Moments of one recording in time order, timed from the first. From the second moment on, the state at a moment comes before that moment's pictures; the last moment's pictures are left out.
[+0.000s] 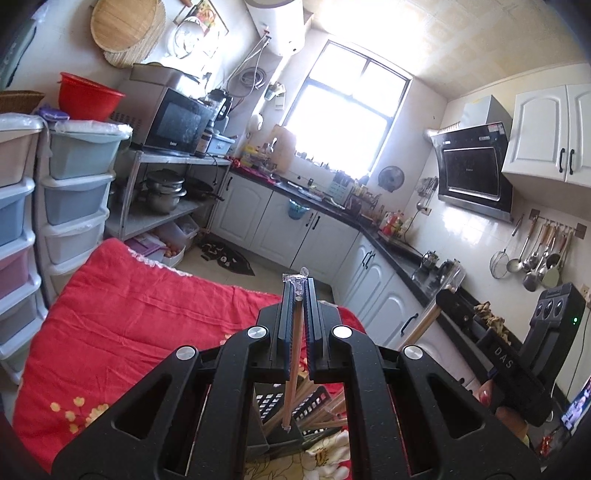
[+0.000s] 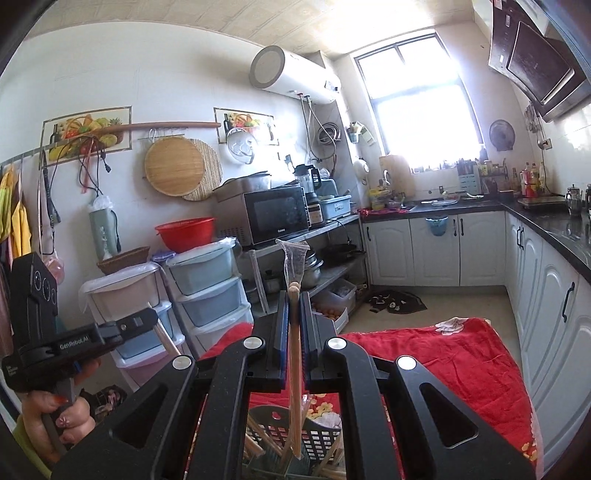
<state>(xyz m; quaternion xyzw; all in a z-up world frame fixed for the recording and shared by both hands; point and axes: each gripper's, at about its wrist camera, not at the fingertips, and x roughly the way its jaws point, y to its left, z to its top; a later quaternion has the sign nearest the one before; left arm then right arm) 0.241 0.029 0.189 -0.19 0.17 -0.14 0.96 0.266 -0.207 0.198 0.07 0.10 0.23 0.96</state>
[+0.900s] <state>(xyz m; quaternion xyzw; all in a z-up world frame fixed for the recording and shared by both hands) 0.261 0.000 0.125 -0.15 0.22 -0.14 0.95 0.290 -0.176 0.131 0.03 0.18 0.22 0.96</state>
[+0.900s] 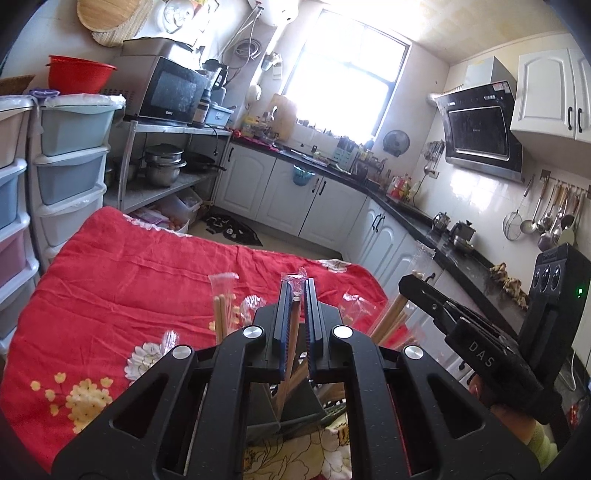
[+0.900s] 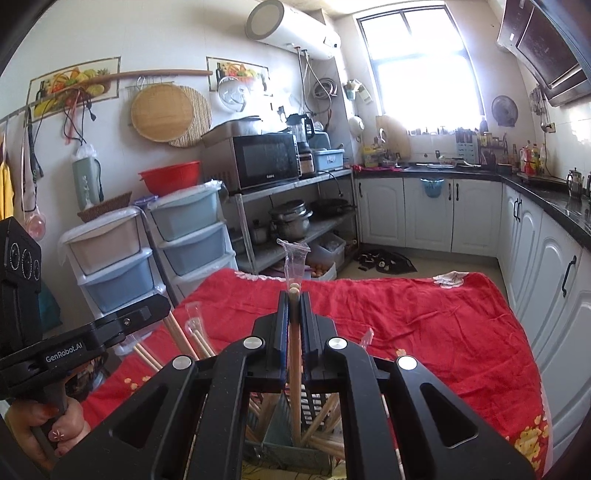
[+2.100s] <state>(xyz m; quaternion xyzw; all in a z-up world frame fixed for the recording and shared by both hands) 0.178 0.019 0.136 -0.14 0.20 -0.09 0.97 0.189 -0.202 0.135 0.02 0.17 0.24 0.96</state>
